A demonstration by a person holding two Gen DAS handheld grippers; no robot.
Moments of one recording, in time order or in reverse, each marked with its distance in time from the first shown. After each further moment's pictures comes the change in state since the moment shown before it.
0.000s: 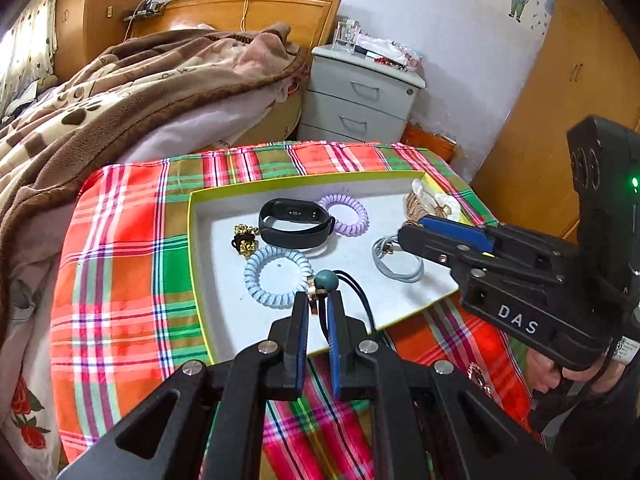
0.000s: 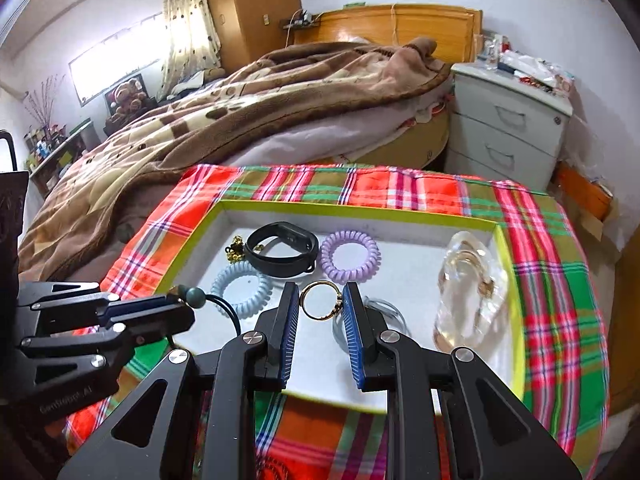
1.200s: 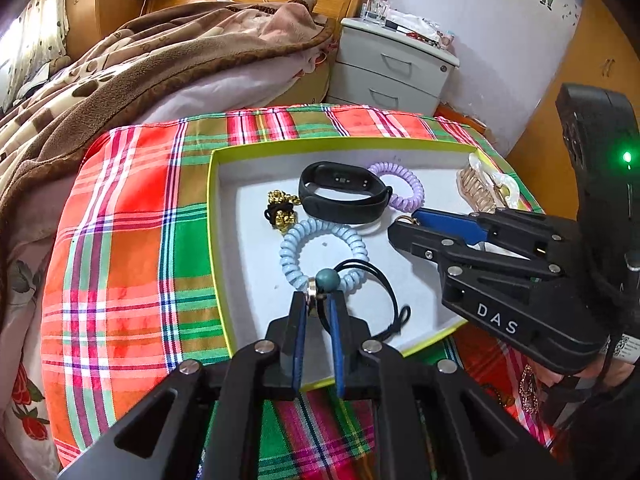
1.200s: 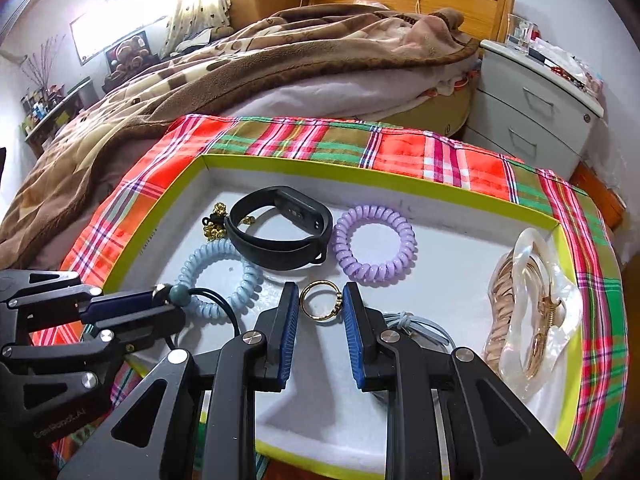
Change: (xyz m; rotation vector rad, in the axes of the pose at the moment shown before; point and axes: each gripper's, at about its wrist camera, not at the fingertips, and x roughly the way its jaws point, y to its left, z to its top) left arm 0.037 0.021 -0.005 -0.038 0.088 0.074; right arm 0.058 0.010 0.003 -0.074 0.124 -0.011
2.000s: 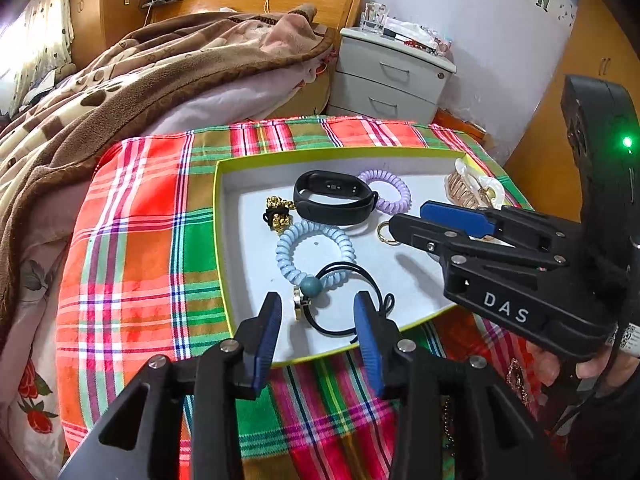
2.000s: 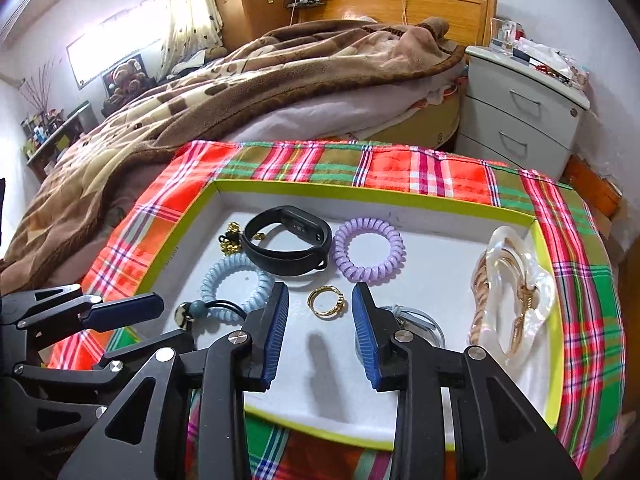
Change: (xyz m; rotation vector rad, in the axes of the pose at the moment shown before) left arm -0.024 -0.008 -0.006 0.002 -0.035 0.026; right arm -0.031 -0.002 -0.005 0.059 -0.063 0.014
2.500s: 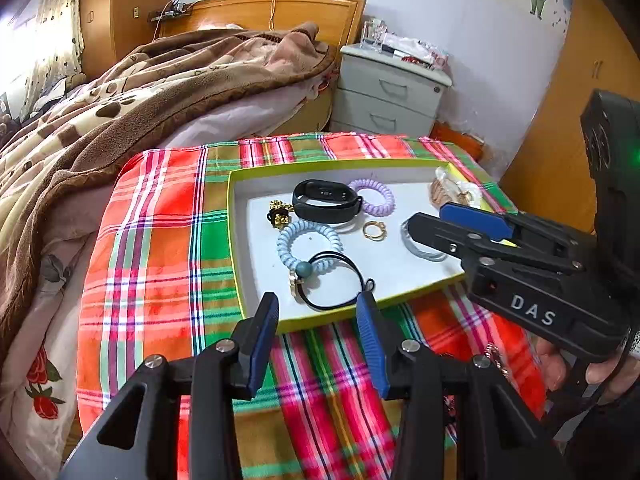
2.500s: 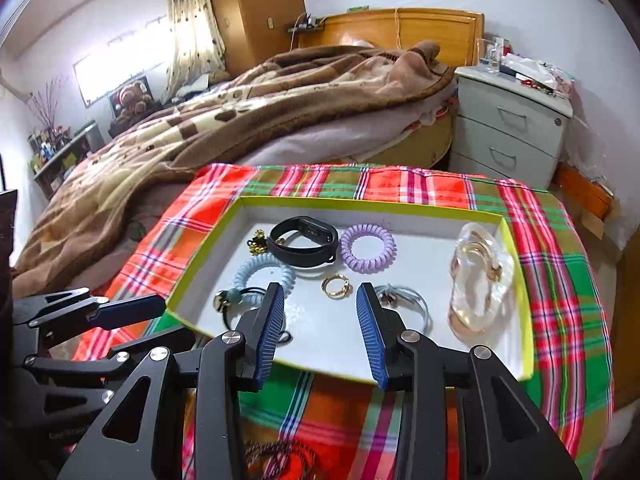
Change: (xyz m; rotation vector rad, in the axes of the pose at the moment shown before) left arm -0.038 -0.010 -0.016 -0.002 -0.059 0.011; right arm -0.051 0.008 -0.019 0.022 -0.095 0.011
